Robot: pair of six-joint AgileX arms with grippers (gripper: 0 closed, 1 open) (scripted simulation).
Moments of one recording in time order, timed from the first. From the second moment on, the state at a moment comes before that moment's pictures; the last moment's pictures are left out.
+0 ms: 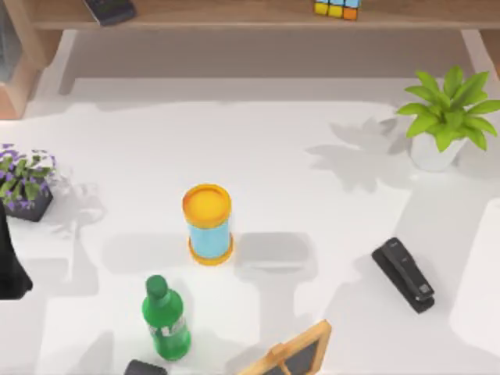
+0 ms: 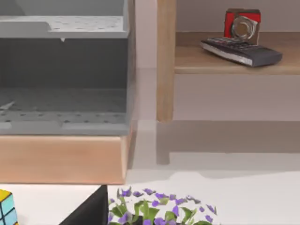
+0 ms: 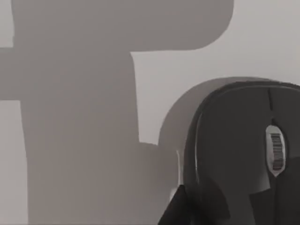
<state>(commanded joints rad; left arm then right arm) 0.00 0.00 0.00 0.00 0.00 0.00 -0.36 2.60 2.37 -1.24 0.00 -0.05</state>
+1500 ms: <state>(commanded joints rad) 0.00 0.00 0.00 0.00 0.00 0.00 -0.33 2.18 2.07 -1.11 -0.16 0.01</state>
